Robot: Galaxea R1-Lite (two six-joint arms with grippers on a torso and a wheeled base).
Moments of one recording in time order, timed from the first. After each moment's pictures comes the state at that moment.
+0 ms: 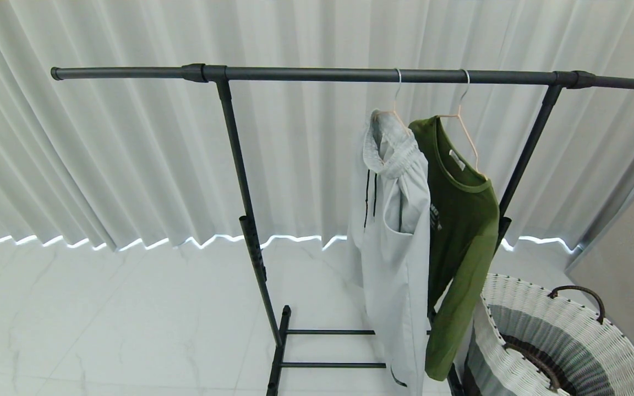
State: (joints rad) left arm 0.00 0.00 0.00 -0.03 0.17 -0.20; right arm 0.00 0.00 0.00 0.00 -0.03 0.02
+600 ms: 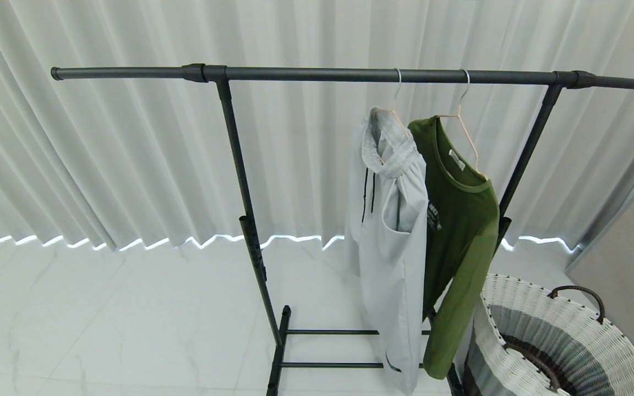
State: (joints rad) left arm 0.00 0.00 0.00 -0.03 0.17 -0.20; right arm 0.00 0.00 0.00 0.00 -0.04 0.02
